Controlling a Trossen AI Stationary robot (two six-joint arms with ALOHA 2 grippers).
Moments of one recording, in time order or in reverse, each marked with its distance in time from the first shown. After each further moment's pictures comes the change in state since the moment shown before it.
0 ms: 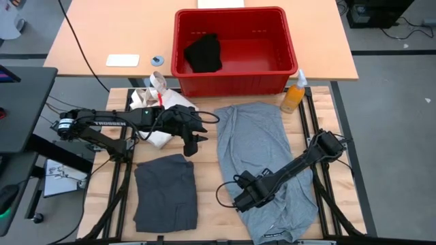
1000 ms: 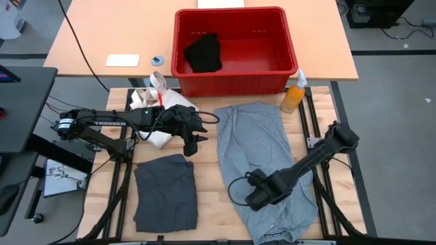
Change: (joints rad) left arm 0.000 0.000 0.000 0.001 -0.001 0.017; right arm 0.043 -0.203 -0.106 0.047 -0.083 0.219
